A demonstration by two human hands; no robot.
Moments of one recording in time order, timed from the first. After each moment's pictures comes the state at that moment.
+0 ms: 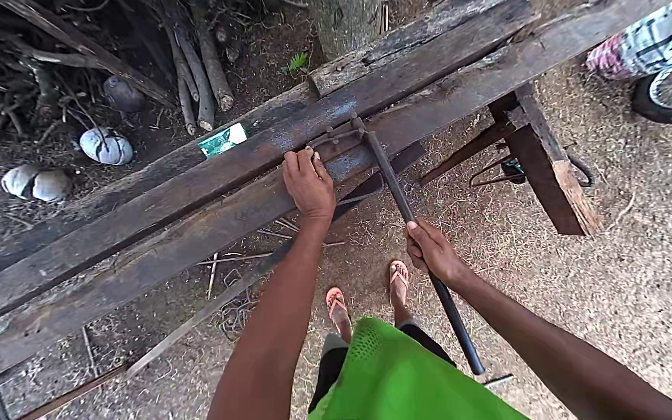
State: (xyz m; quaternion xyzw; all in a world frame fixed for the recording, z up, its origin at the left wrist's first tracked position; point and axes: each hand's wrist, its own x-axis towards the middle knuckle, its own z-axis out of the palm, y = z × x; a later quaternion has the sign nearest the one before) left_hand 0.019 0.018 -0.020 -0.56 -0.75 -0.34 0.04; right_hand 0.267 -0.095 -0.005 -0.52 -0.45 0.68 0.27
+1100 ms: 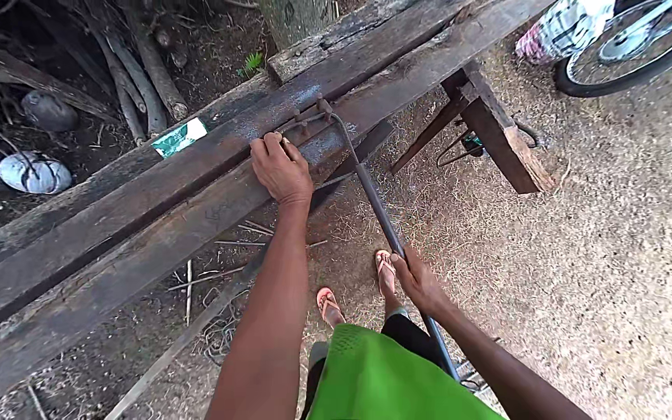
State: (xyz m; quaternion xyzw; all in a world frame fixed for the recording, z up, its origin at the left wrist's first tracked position) left_hand 0.020 0.019 -0.020 -0.55 -0.76 -0.35 0.05; right_hand 0.255 -0.216 -0.034 -0.68 -0.55 0.46 0.16
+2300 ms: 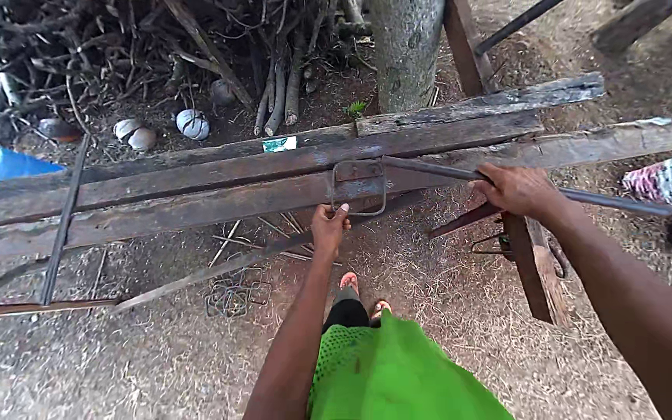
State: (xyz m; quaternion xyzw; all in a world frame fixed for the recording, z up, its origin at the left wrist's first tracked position) left_hand 0.070 -0.064 0.008 -0.19 -0.69 -0.56 -0.42; right_hand 0.408 0.128 0.119 -0.43 -0.90 0.05 -0.04
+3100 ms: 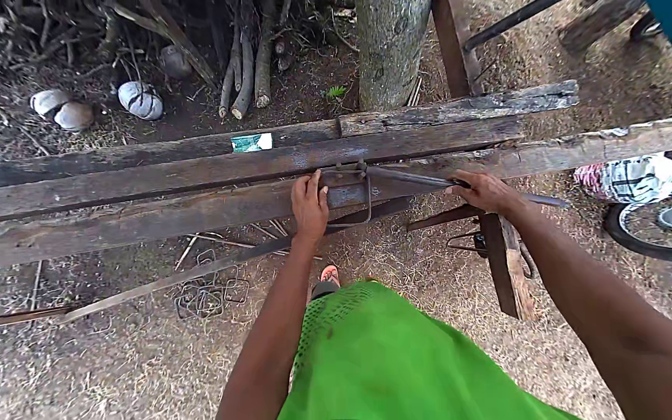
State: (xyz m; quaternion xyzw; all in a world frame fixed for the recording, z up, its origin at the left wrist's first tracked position) left_hand 0.029 0.001 -0.015 -0.53 -0.75 -0.39 -0.05; right_hand 0.412 0.189 0.064 -0.39 -0.89 0.22 -0.03
